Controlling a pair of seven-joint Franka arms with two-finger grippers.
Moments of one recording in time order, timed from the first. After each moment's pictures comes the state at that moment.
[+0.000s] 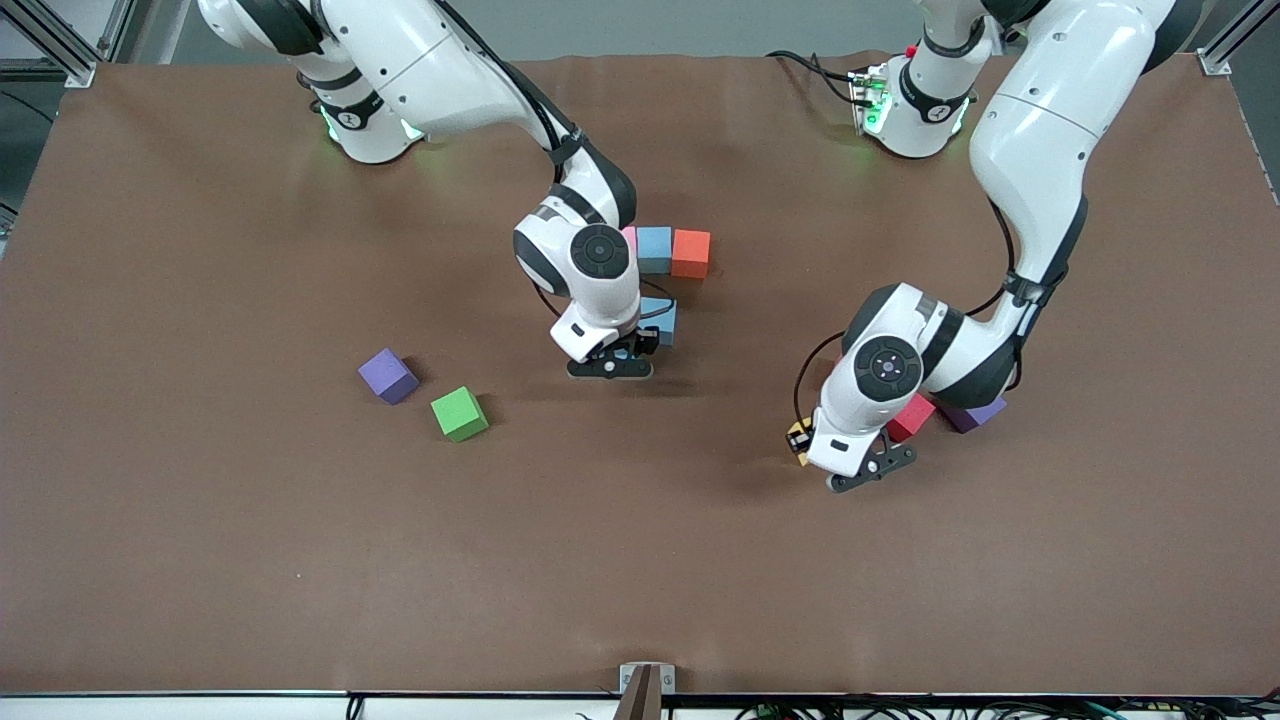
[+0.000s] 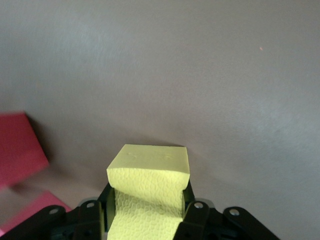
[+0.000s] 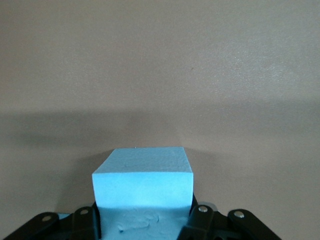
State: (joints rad) left arm -0.08 0.71 -0.39 -1.64 0.36 2.28 -1.11; right arm 0.70 0.71 0.10 -1.66 -0.09 2.37 0.85
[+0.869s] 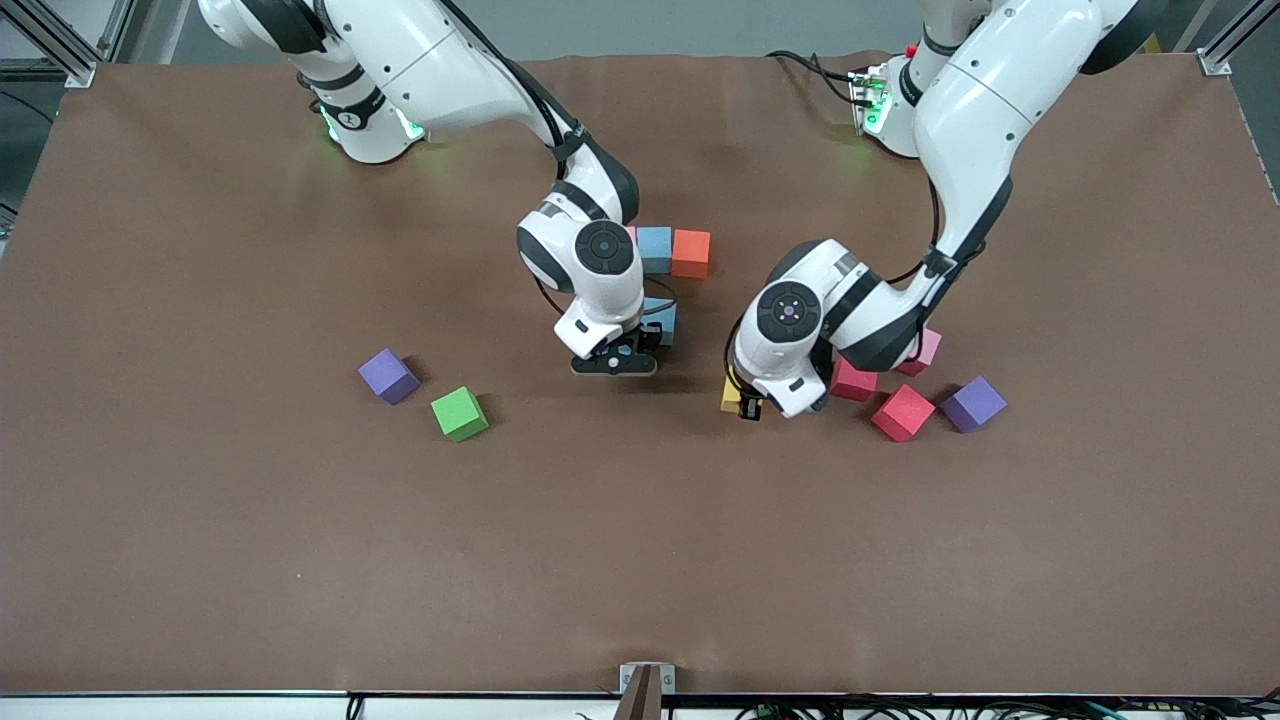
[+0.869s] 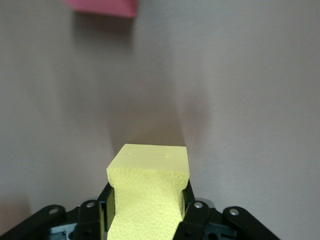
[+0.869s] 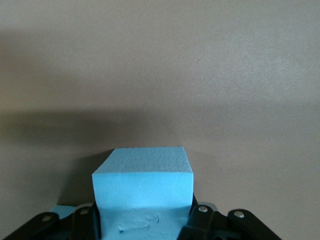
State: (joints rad) left arm -0.16 0.68 -0.50 -1.75 0.36 2.27 -2.28; right arm 0.71 0.71 0.10 -1.66 -0.09 2.37 0.85
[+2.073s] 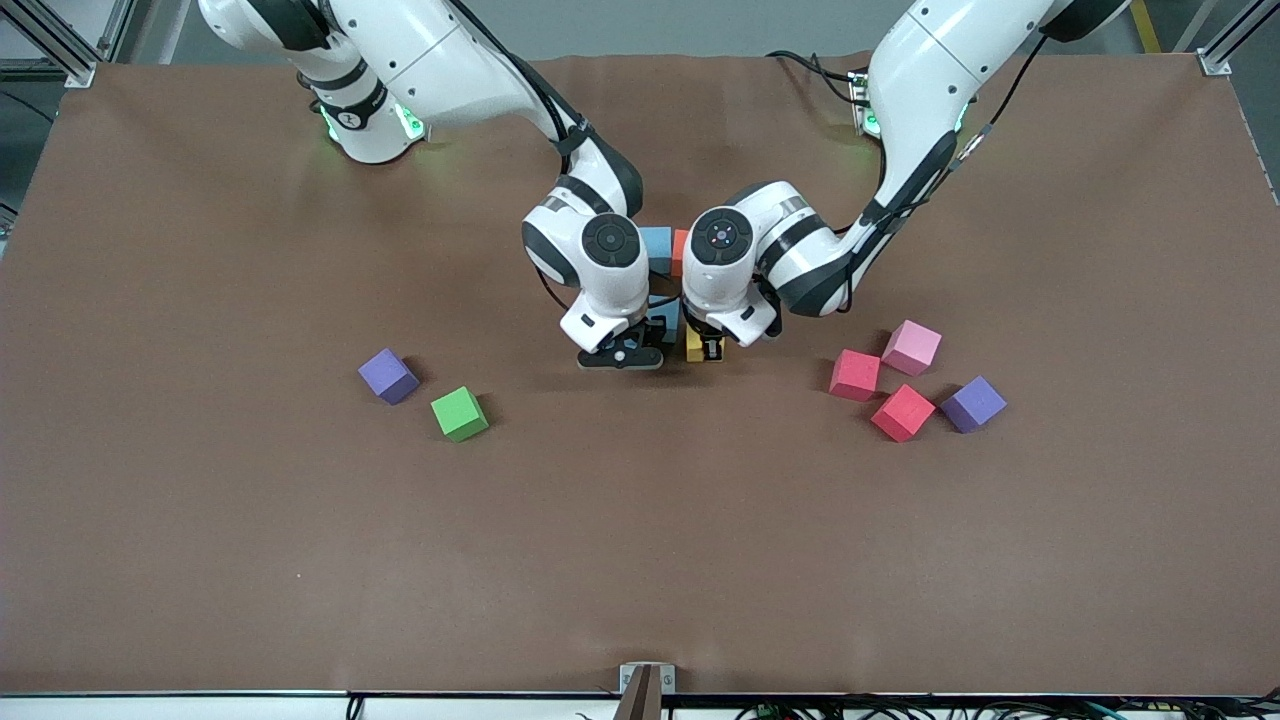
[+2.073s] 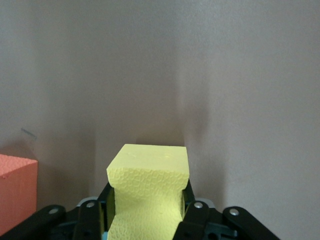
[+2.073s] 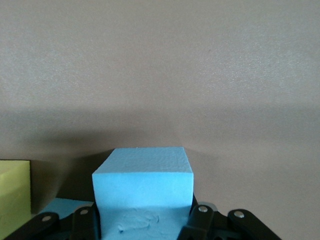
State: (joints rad) left arm -0.28 0.61 -0.52 -1.86 0.36 2.32 -2.55; right arm 0.72 0.71 0.10 -1.67 -0.10 2.37 0.84
